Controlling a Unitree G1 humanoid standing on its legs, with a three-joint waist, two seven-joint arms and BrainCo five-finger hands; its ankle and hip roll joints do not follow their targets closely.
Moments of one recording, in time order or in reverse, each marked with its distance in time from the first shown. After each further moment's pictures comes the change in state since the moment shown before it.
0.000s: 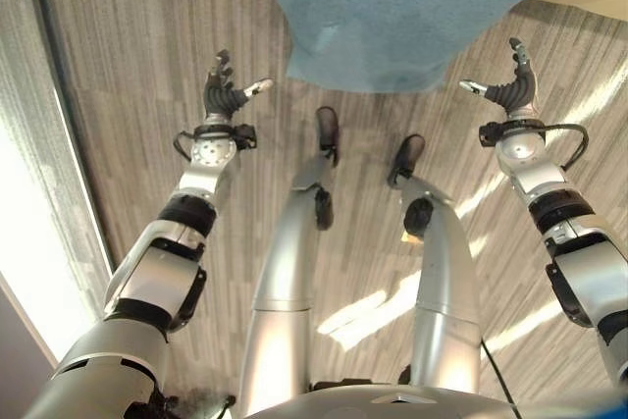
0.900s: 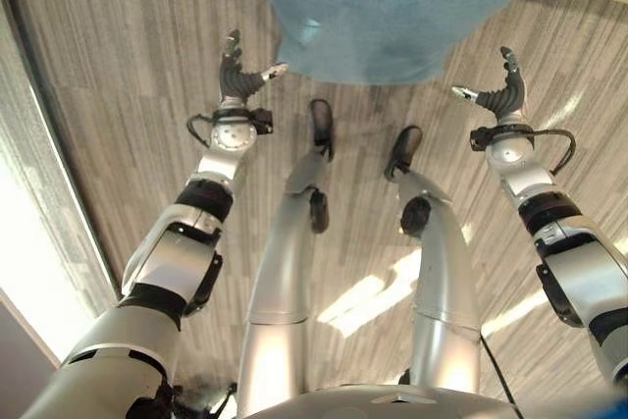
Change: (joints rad) left arm -0.090 -0.054 -0.008 0.059 0.073 0.031 0.091; right arm -0.005 0.044 -0.001 0.027 0.007 0.009 -0.022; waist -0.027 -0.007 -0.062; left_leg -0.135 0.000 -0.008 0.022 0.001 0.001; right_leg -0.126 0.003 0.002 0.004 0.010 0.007
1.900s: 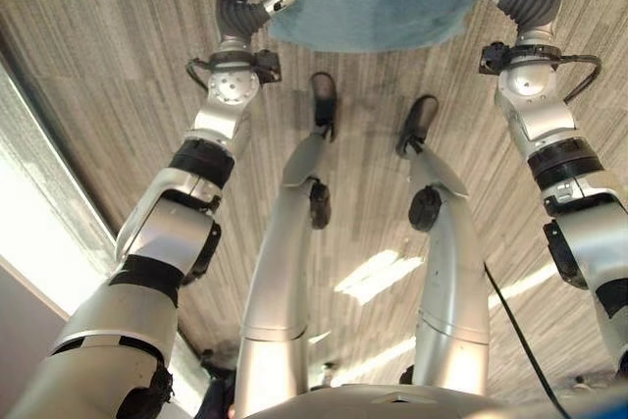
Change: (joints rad) left arm -0.191 0.011 -0.053 -0.079 -0.102 -0.008 -0.002; right arm -0.245 -0.024 -0.018 -0.162 0.104 -0.006 -0.057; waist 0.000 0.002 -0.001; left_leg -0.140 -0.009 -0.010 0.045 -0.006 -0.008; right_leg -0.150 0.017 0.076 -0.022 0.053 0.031
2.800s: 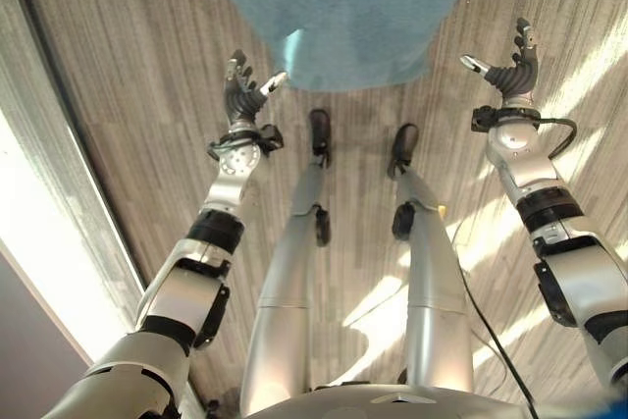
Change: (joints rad) left arm 0.393 -0.092 0.163 -0.174 -0.029 -0.019 -0.006; right arm 0.275 0.045 -0.111 -0.019 -0.074 0.041 0.035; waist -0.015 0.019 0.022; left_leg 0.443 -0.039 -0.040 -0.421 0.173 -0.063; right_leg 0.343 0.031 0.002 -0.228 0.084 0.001
